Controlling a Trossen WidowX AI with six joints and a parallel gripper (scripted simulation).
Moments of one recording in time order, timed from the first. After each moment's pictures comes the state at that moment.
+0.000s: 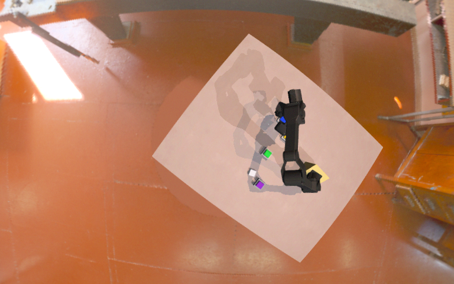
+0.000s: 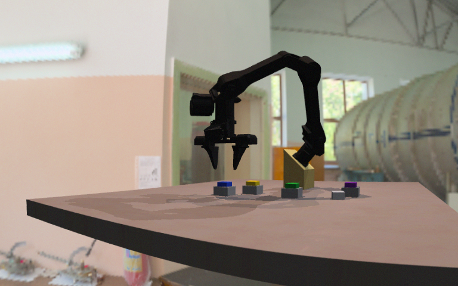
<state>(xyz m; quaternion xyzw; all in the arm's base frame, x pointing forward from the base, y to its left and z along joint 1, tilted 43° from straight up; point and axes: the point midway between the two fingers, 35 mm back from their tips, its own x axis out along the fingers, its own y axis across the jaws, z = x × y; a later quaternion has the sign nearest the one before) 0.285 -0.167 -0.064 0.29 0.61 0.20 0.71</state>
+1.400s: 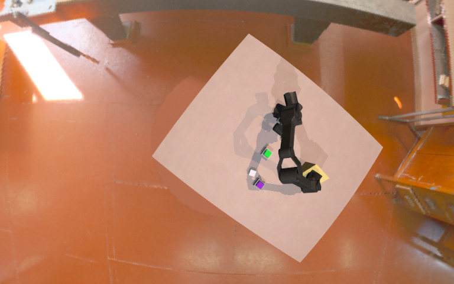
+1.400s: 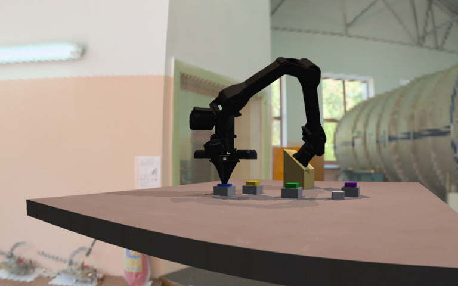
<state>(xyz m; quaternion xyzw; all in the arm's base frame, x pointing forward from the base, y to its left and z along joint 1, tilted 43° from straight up) 0.292 -0.139 -0.096 0.29 0.61 0.20 0.71</state>
